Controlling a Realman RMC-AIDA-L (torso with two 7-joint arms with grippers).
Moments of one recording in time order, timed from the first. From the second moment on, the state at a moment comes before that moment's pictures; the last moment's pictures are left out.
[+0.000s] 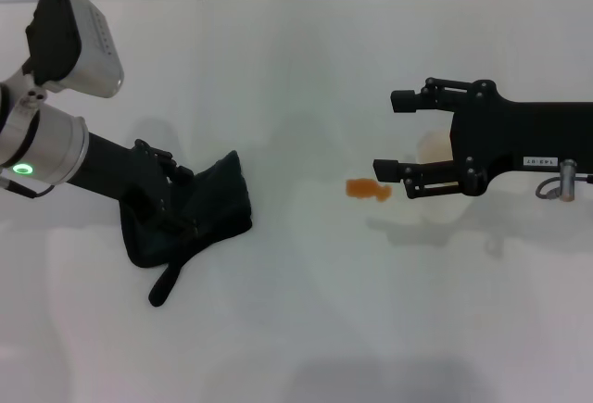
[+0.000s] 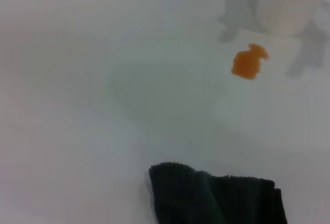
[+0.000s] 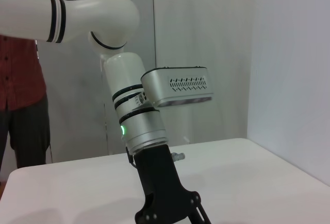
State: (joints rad) left arm -0.75 -2.06 0.92 0.73 2.53 1.42 -1.62; right arm 0.29 2.01 -1.32 -1.15 -1.53 -1.38 1.46
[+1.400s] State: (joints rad) left arm -0.76 -2.08 0.93 0.72 2.53 1.32 -1.64; right arm 0.29 2.01 -1.32 -1.15 -1.51 -1.38 1.46
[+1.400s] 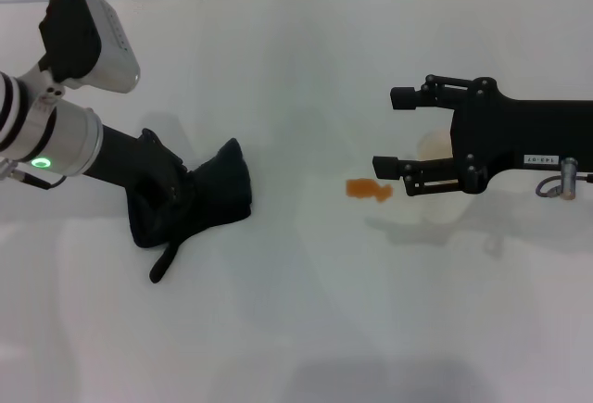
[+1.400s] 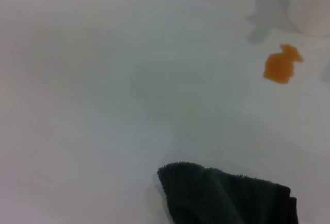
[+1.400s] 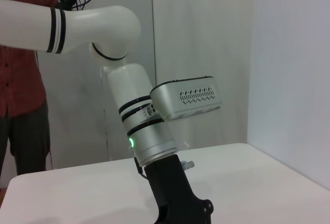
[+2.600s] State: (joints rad) left arm -0.95 -2.09 1.13 0.43 2.10 1.06 -1.41; right arm 0.28 2.01 -1.33 -1.15 -1.46 -1.39 1.43
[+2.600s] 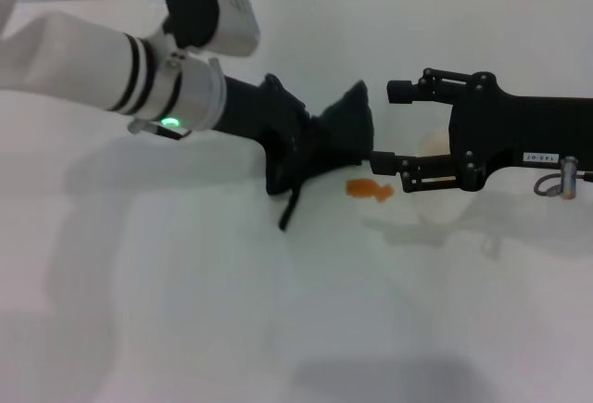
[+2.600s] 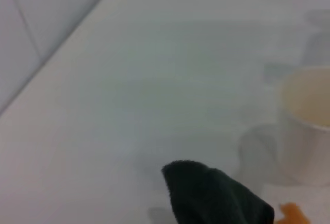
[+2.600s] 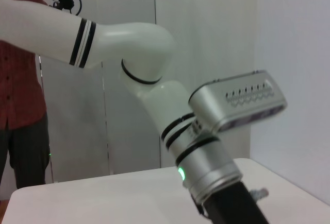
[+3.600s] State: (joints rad) left arm -0.95 -2.09 1.34 0.42 1.98 1.01 -1.41; right arm 0.27 2.01 -1.33 -1.15 -1.46 -1.39 1.42
